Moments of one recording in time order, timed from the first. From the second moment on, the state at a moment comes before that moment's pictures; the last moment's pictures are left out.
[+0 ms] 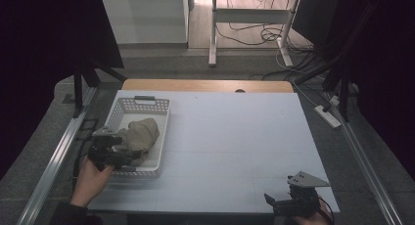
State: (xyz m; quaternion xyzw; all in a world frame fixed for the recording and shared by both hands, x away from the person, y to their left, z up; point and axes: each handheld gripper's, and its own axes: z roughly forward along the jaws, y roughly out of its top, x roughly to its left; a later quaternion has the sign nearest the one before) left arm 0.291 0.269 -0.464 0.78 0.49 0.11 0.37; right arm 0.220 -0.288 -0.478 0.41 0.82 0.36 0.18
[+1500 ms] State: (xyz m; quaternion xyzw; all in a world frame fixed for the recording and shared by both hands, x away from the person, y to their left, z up) left arm 0.383 0.271 -0.495 0.79 0.56 0.05 0.25; right arm 0.220 -0.287 -0.479 0.41 0.82 0.35 0.18
